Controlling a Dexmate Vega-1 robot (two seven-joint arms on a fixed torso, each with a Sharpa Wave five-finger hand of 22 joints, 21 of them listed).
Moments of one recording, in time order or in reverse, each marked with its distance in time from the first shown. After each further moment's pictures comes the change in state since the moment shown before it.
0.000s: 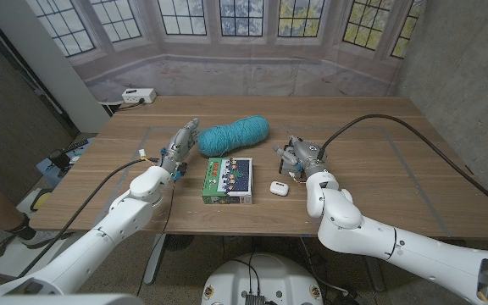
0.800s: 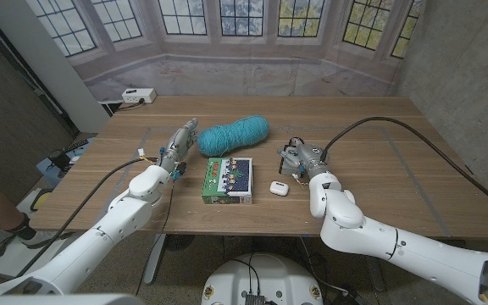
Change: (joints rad) left arm -0.001 0.006 -0.003 -0.002 0.006 0.008 0.008; left_hand 0.000 0.000 0.000 0.000 0.000 0.000 0.000 0.000 0.000 0.000 0.000 0.000 0.000 0.000 0.000 0.000 0.000 0.000 0.000 -0.006 0.000; right arm -0.023 -0.004 0.023 0.028 0.003 0.020 0.007; right_hand 0.000 0.000 0.004 -0.004 0.000 0.004 0.004 0.000 0.000 0.005 0.005 0.000 0.000 0.007 0.000 0.000 0.000 0.008 0.003 0.000 0.000
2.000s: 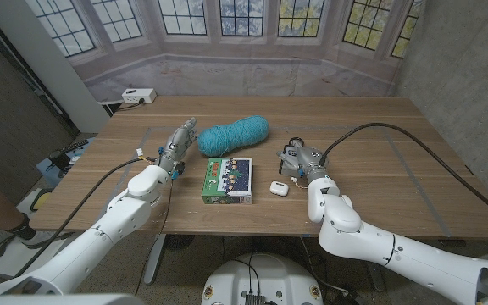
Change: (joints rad) left arm -0.001 0.000 -0.006 0.011 -0.001 -0.010 -0.002; left_hand 0.004 0.004 0.000 0.000 0.000 0.000 0.000 0.000 0.000 0.004 0.004 0.000 0.005 0.007 0.000 0.000 0.000 0.005 0.005 0.000 0.000; right arm -0.036 0.028 0.012 0.017 0.011 0.012 -0.045; right_hand 0.000 0.000 0.004 -0.004 0.000 0.017 -0.001 0.000 0.000 0.021 -0.002 -0.006 -0.003 0.023 -0.006 0.000 0.000 0.008 -0.008 0.000 0.000
